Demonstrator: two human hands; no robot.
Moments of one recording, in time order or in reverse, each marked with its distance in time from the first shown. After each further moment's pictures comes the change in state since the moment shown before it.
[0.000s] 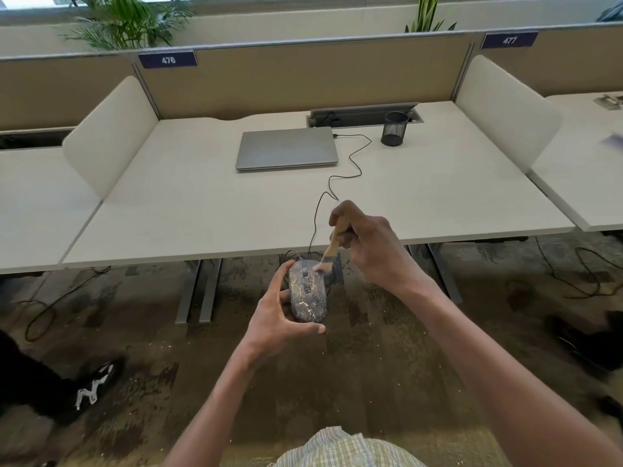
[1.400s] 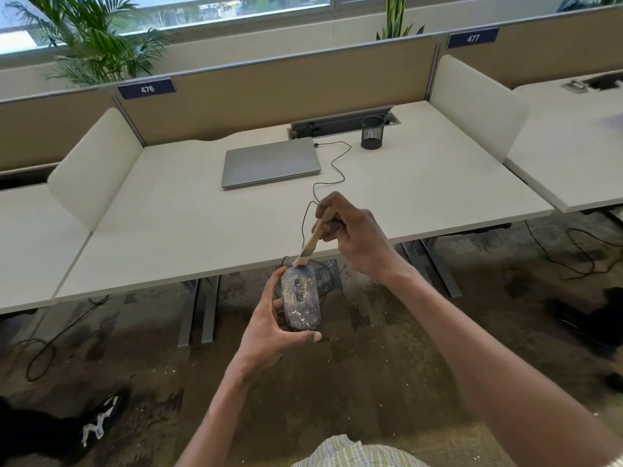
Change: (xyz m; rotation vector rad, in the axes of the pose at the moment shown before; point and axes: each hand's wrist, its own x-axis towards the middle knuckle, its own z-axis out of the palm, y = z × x) left_hand -0.001 0.008 0.005 -0.015 -0.027 0.076; right_hand 0.012 0.010 -0.007 0.193 0.130 0.043
